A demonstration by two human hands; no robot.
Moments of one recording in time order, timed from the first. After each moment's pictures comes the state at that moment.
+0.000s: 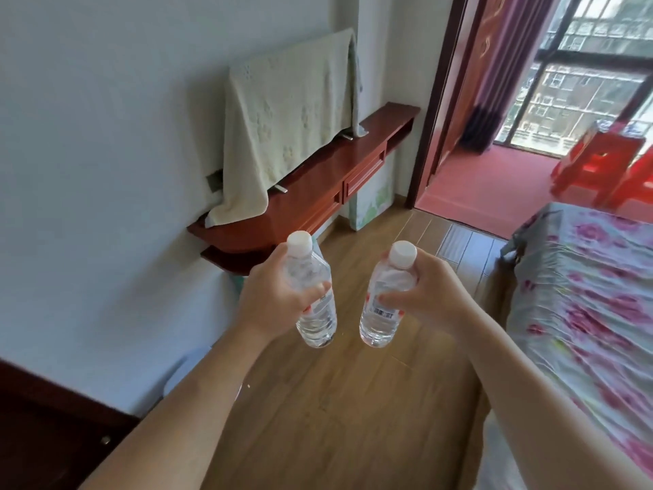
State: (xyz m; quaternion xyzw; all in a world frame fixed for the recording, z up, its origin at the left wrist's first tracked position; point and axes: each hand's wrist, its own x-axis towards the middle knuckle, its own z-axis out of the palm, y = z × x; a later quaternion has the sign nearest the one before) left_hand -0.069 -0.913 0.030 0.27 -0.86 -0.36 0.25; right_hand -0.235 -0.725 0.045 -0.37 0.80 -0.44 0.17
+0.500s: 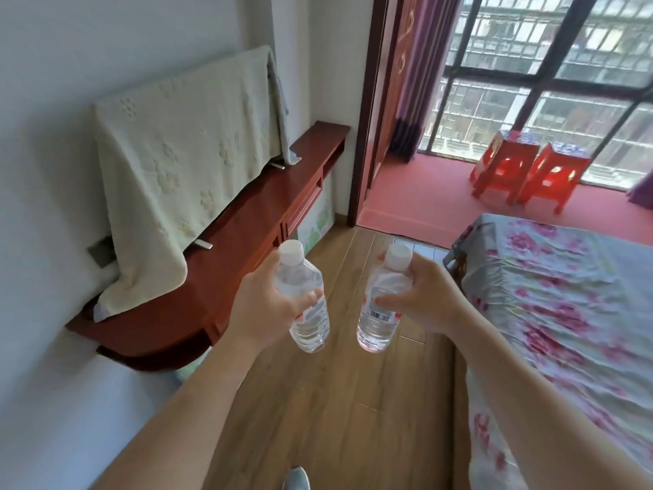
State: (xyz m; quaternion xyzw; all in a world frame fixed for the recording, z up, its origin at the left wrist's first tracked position) left_hand -0.304 -1.043 0.013 0.16 -0.87 -0.41 0.23; right_hand -0.429 -0.815 0.044 -0.29 0.85 -0.43 0.11
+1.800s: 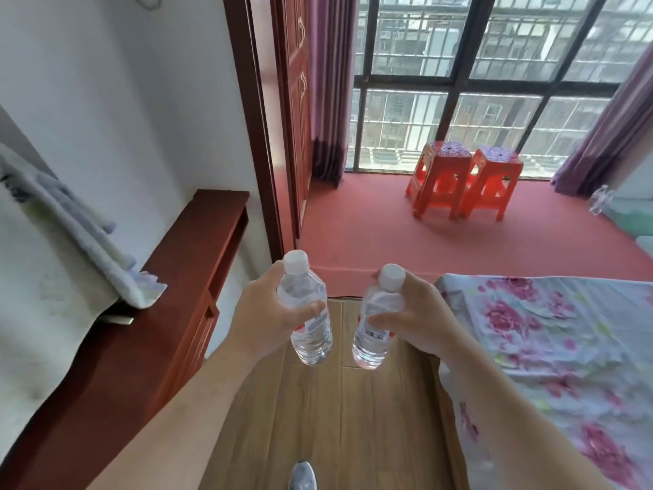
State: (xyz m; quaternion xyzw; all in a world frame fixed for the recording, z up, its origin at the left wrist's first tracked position) left_hand -1.017 -1.128 0.018 0.02 -0.87 -0.47 0.12; right_hand -1.063 -0.880 0.029 -0.14 0.86 -0.48 0.08
